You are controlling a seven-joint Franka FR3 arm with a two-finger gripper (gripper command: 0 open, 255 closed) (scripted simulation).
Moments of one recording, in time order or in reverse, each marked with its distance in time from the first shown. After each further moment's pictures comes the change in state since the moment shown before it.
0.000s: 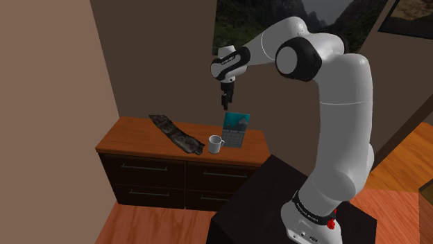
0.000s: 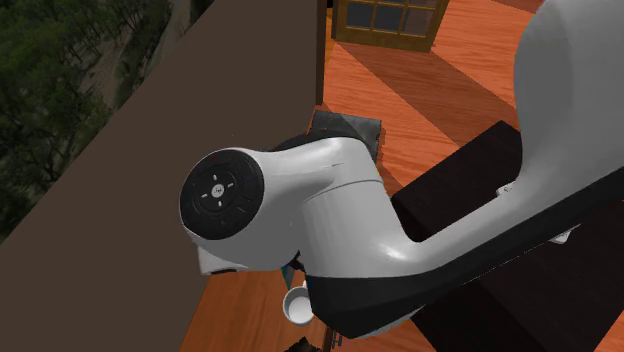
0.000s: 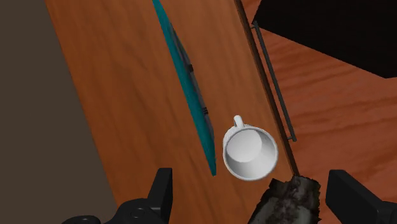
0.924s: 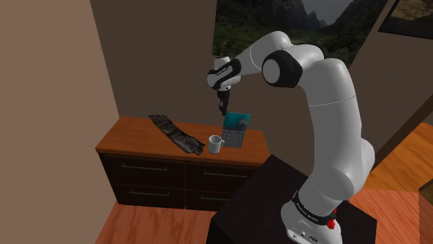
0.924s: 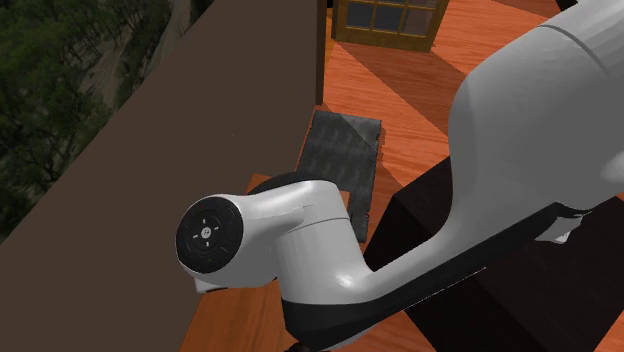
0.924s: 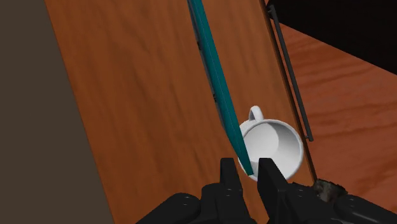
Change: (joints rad) arm -0.030 0.165 0.022 0.103 0.025 0.059 -0.038
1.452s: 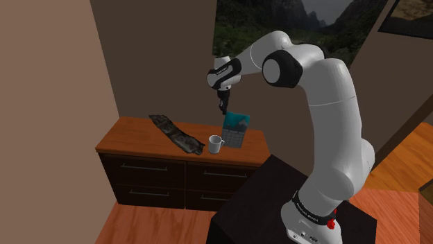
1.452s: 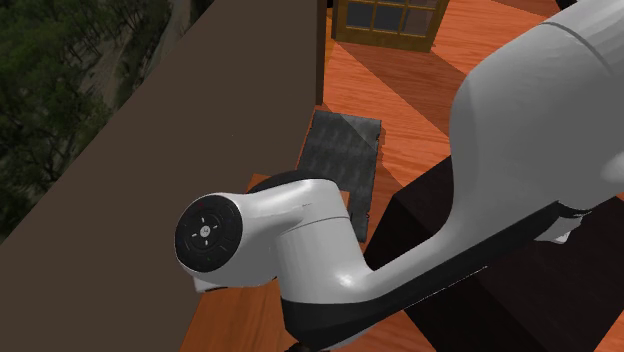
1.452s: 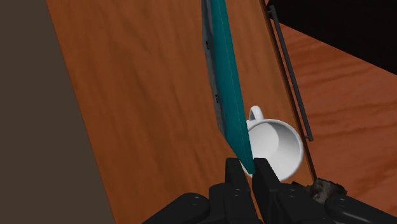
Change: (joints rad) arm 0.000 -0.003 0.000 0.002 0.000 -0.004 -0.001
